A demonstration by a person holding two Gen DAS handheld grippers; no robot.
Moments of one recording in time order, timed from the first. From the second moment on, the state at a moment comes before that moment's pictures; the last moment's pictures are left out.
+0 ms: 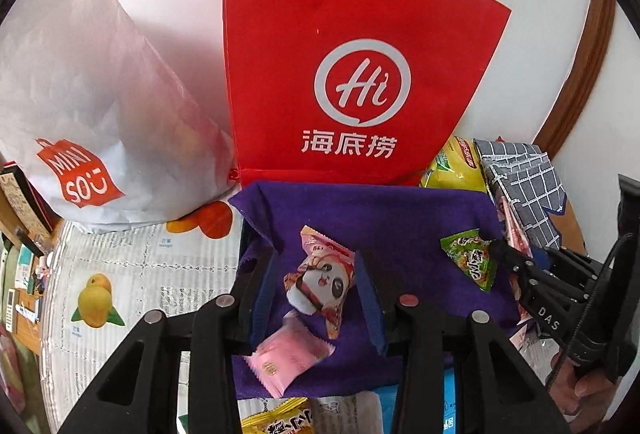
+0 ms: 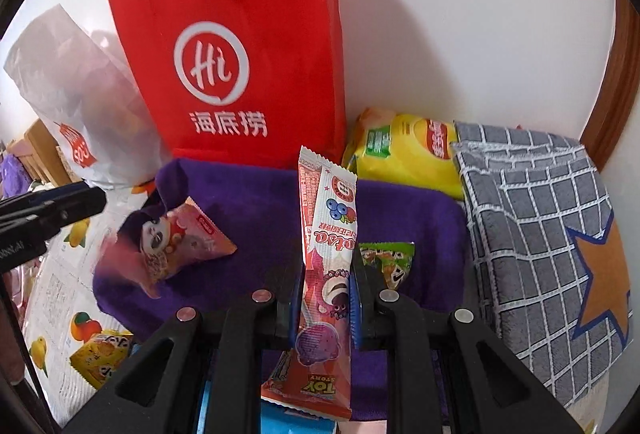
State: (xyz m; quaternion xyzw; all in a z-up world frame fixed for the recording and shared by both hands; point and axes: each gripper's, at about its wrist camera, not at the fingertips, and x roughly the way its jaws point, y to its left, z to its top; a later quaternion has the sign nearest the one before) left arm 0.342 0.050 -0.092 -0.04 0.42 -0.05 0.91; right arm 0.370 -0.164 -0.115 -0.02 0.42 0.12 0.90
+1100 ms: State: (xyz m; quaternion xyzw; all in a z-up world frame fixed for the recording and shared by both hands) left arm 0.346 0.047 -0.097 -0.06 0.45 -0.06 0.89; right arm 0.387 -0.151 -0.172 -0.07 0.50 0.11 0.86
